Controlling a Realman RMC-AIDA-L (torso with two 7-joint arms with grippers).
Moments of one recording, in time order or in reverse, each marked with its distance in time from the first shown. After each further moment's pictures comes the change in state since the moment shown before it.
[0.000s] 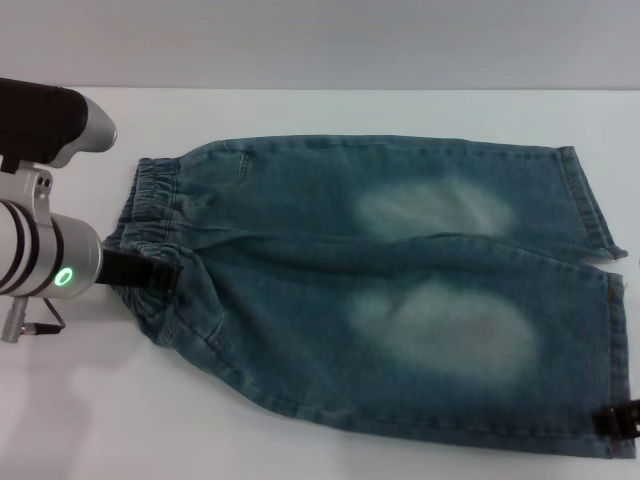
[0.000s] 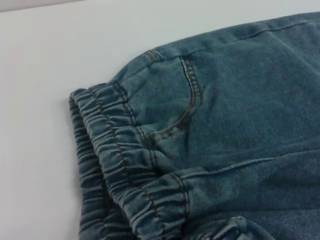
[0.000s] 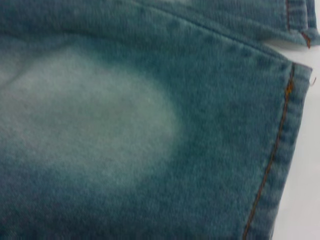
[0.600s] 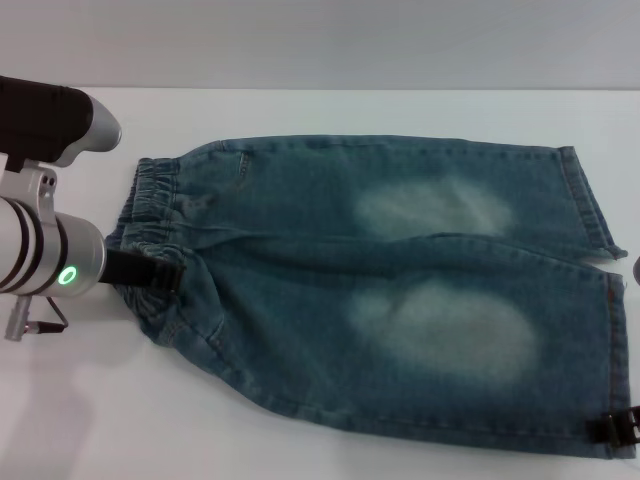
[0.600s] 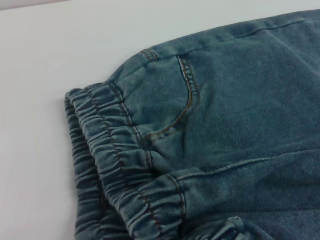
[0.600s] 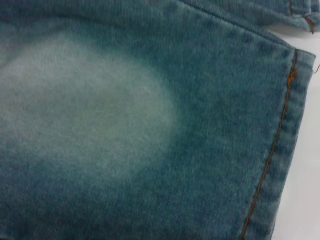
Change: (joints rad) left arm -0.011 0.000 0.002 0.010 -0.001 -0.003 -0.002; right arm 0.012 0.000 -0.002 -0.040 0.000 -0.004 0.001
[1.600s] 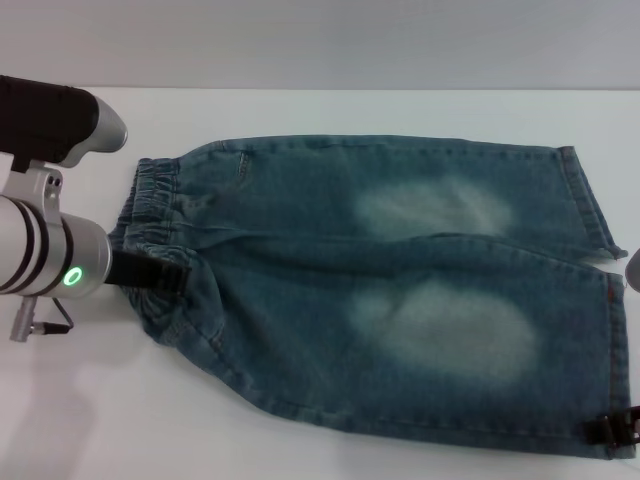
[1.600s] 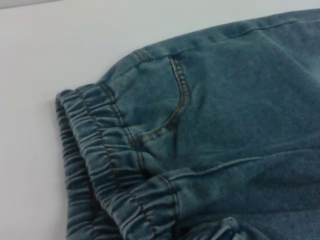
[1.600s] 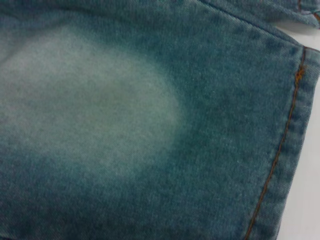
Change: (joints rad) left arm -0.002 0.000 0.003 0.000 -0.007 -0.002 0.000; right arm 0.016 0.000 -0.006 -0.021 0.000 0.000 -0.002
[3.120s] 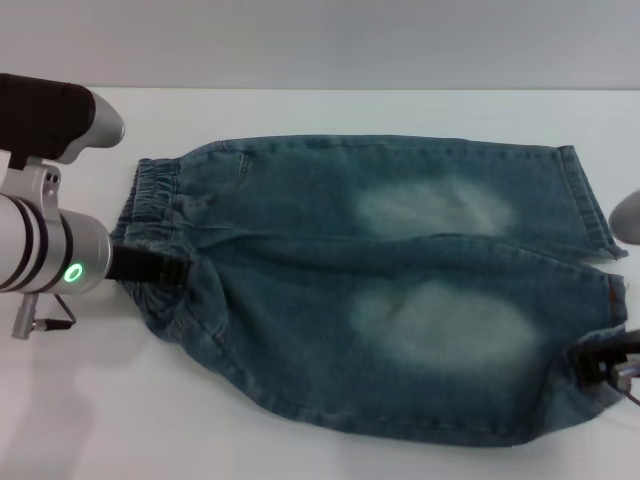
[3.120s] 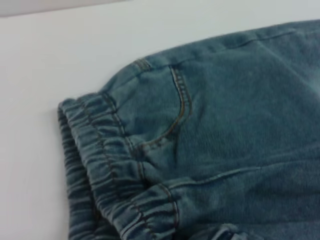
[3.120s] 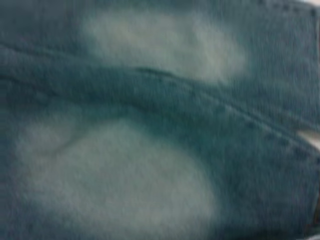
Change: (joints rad) left arm 0.011 0.000 0.010 -0.017 -0.004 0.022 -0.014; right arm 0.008 0.000 -0.015 0.076 0.002 -0.115 -0.061
